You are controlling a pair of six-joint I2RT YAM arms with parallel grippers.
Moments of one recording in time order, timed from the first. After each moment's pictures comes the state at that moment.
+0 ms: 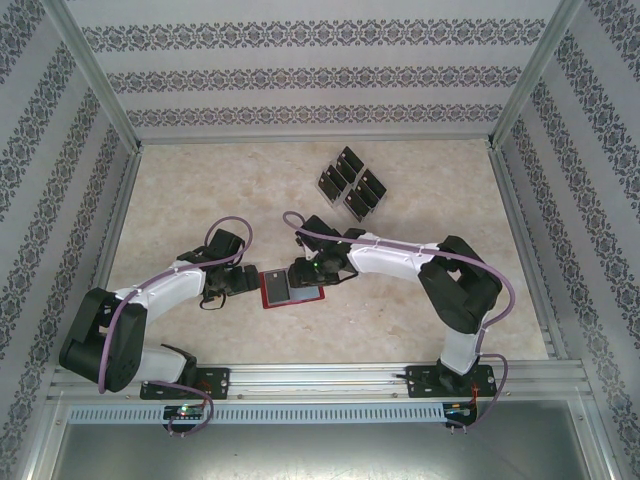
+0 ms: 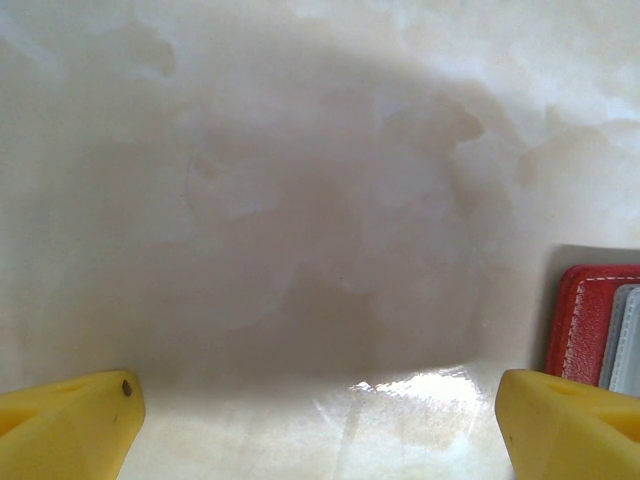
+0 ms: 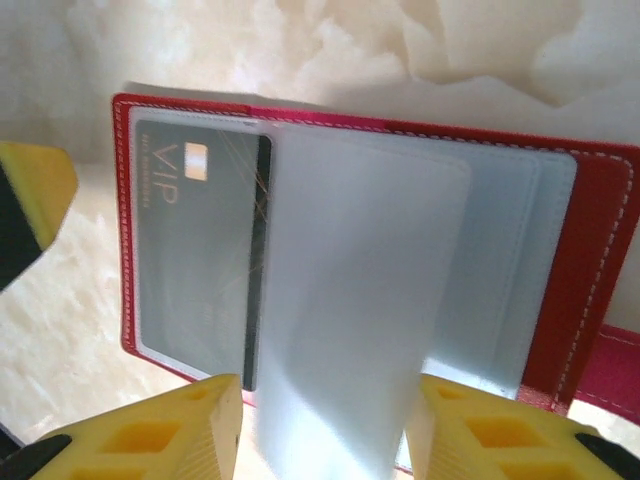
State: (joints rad) left arm -0.33 1.35 0.62 -0.52 -0.01 -0.63; right arm 0.84 1.82 1.17 -0.47 -0.28 0.67
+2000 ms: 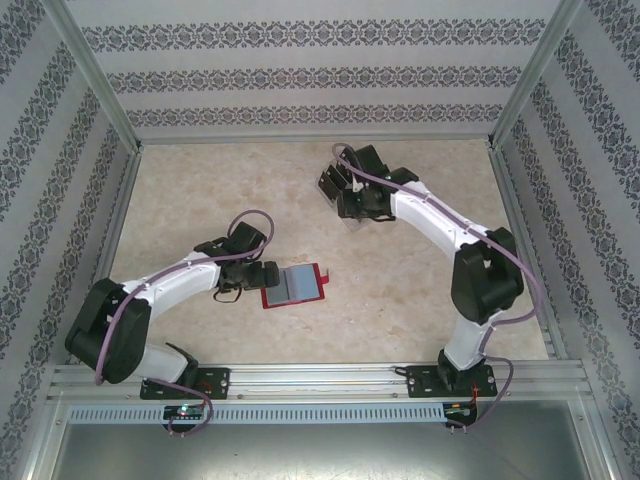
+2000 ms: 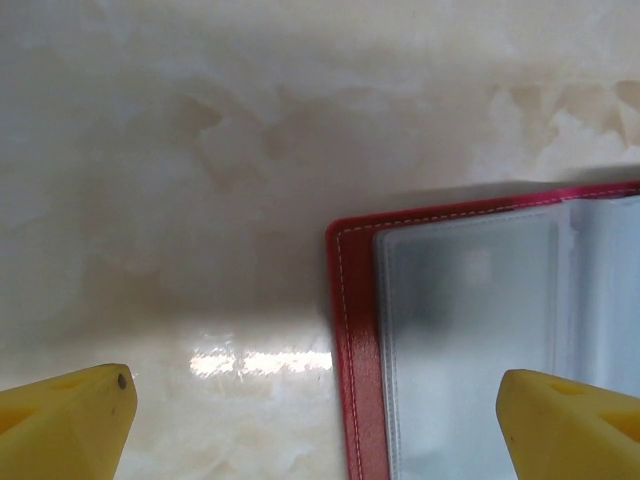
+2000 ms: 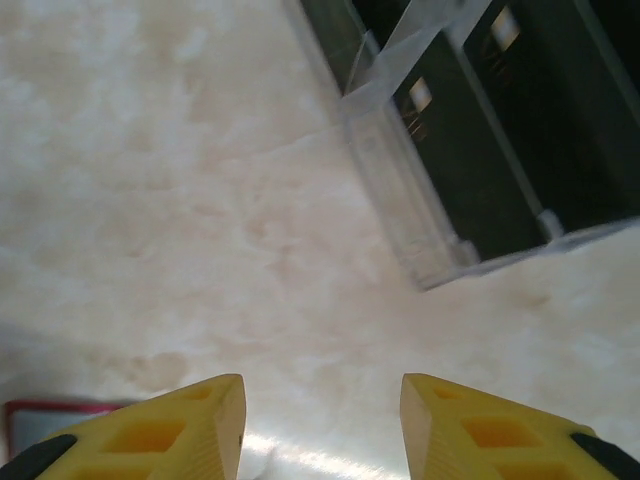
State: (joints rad) left arm -0.48 1.42 0.76 -0.59 -0.01 -0.64; right arm 0.48 1.82 1.52 -0.77 0.01 0.36
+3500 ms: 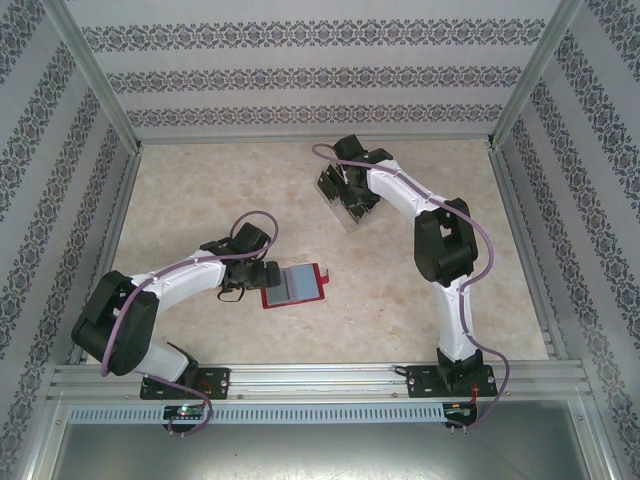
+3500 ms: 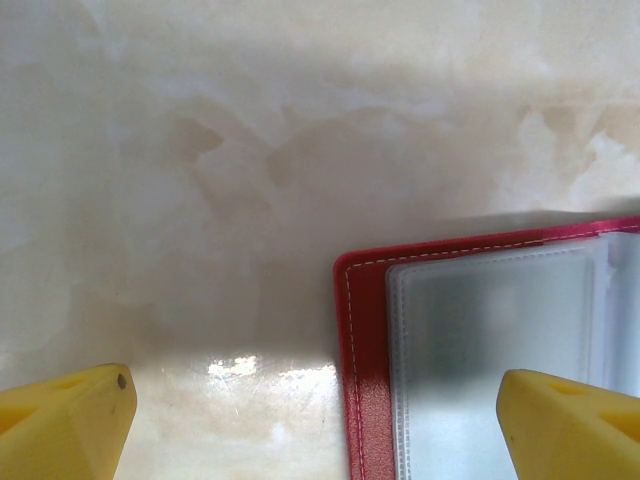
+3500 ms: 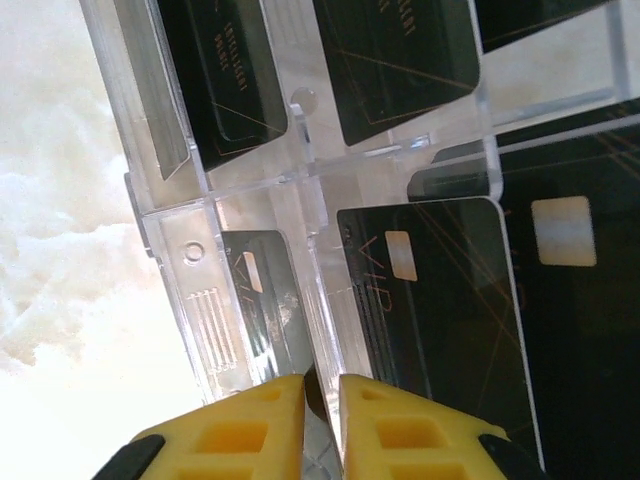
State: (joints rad) left arm -0.50 1.46 0.77 -0.56 -0.04 -0.66; right arm 0.44 2.18 1.87 -0.92 0.14 0.13
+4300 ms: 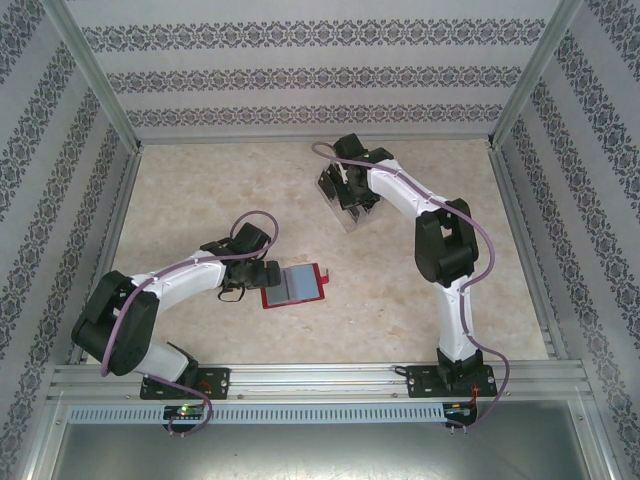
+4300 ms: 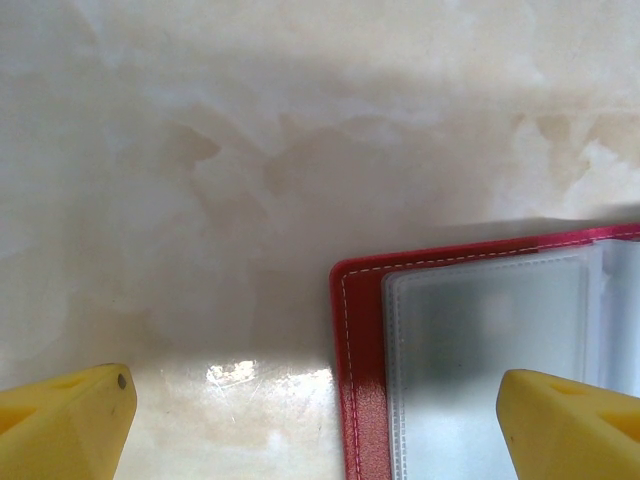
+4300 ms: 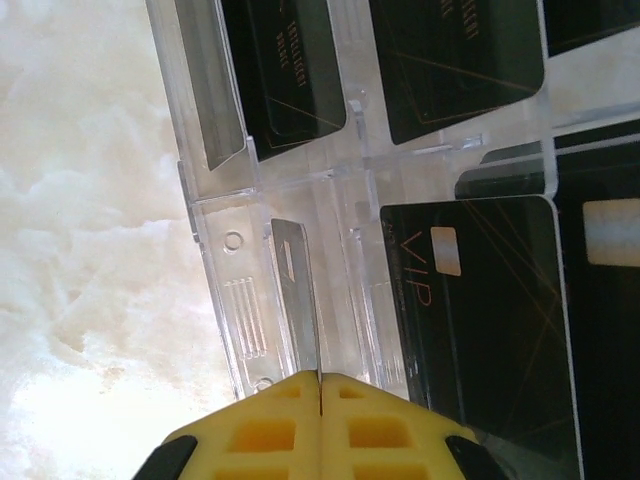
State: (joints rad) left arm -0.50 1.46 0.76 -0.55 -0.05 -0.66; right arm 0.43 2.17 1.87 -0.92 0.09 0.12
